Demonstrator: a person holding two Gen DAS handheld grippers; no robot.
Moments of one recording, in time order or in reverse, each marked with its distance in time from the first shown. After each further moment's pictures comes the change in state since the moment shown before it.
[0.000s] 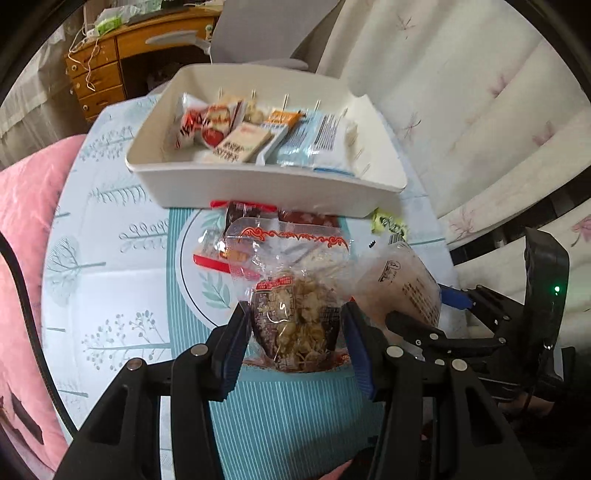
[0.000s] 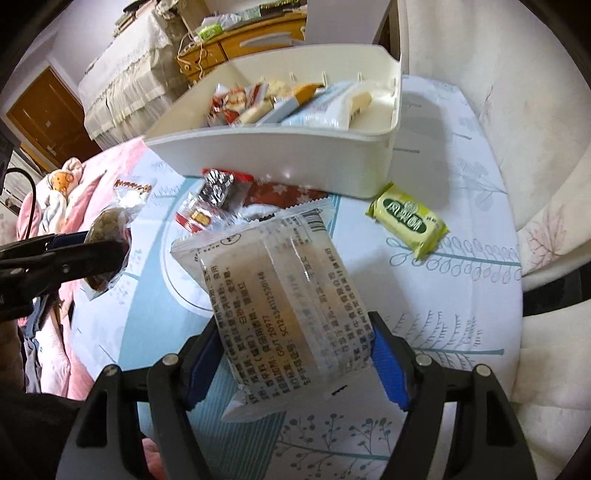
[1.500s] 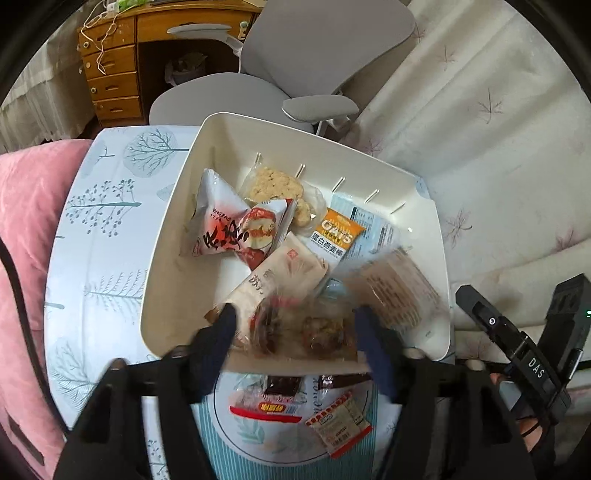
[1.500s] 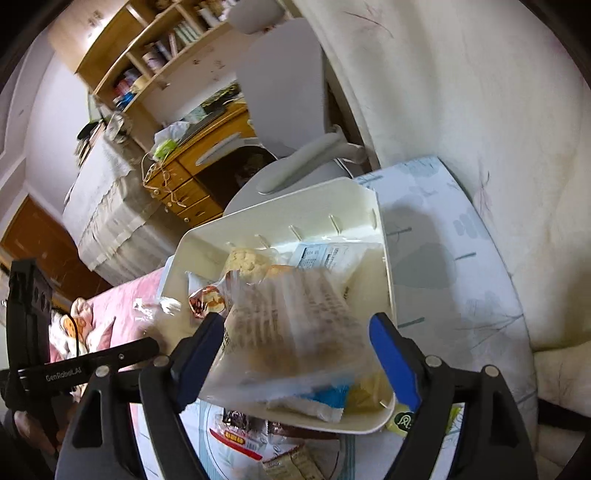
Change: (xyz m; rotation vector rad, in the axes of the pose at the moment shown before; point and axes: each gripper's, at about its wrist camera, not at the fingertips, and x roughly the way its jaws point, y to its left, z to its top) left arm 0.050 0.082 0.172 -0.156 0.008 -0.043; right arm 0.007 -0.044 0.161 0.368 -0.270 0.081
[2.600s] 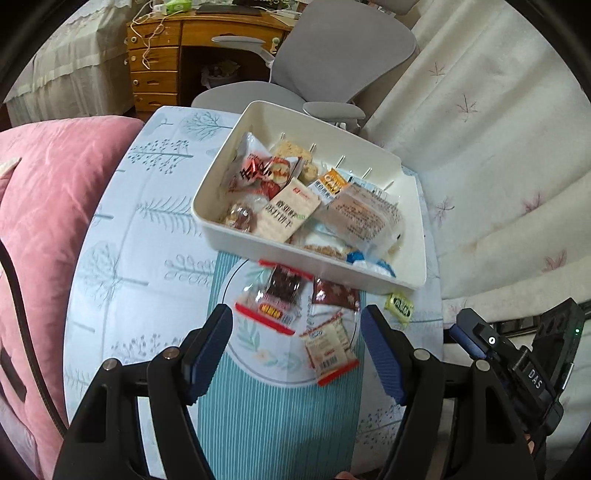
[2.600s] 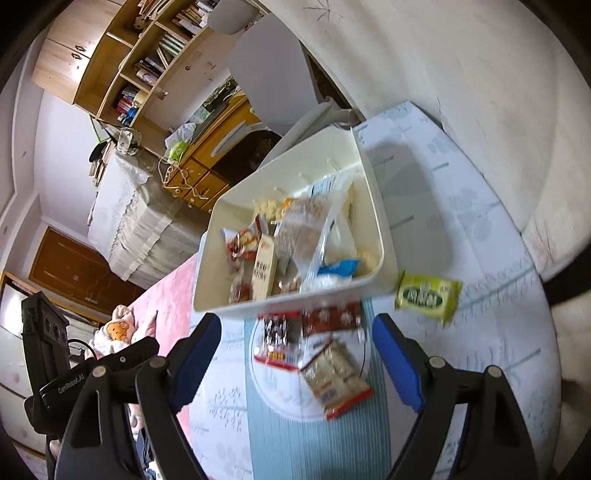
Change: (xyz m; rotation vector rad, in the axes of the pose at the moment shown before) left arm -0.092 -0.022 -0.124 -0.090 -0.082 0.073; right arm -0.084 -0.012 -0.083 0.114 0.067 0.129
